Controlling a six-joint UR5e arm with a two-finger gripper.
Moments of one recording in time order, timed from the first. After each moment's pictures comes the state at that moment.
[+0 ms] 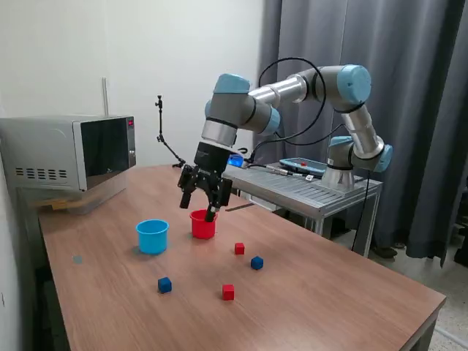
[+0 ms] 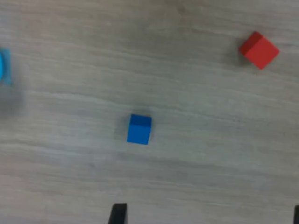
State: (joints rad) arm -0.01 -0.69 0.94 -2.15 -1.56 -3.23
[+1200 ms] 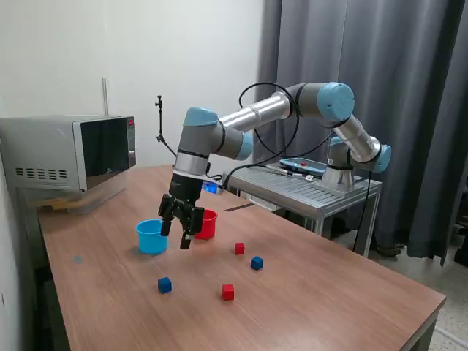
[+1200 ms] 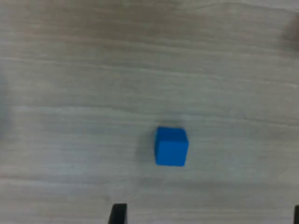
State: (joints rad) arm -0.07 -0.54 0.83 -2.16 -1.47 -3.22
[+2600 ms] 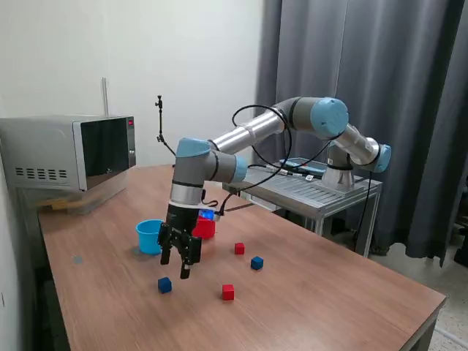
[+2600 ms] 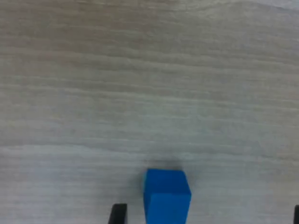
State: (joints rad) arm -0.07 -0.41 0.75 -2.16 -1.44 -3.22
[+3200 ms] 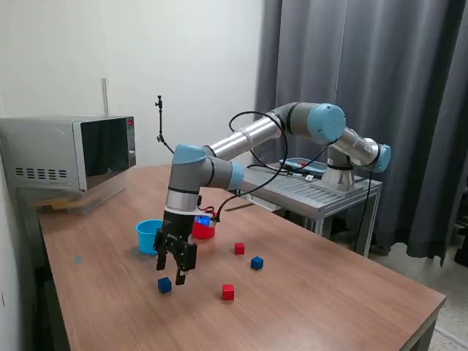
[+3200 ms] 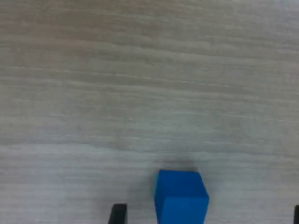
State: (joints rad) arm -0.07 -0.37 0.70 -2.16 -1.44 -3.22
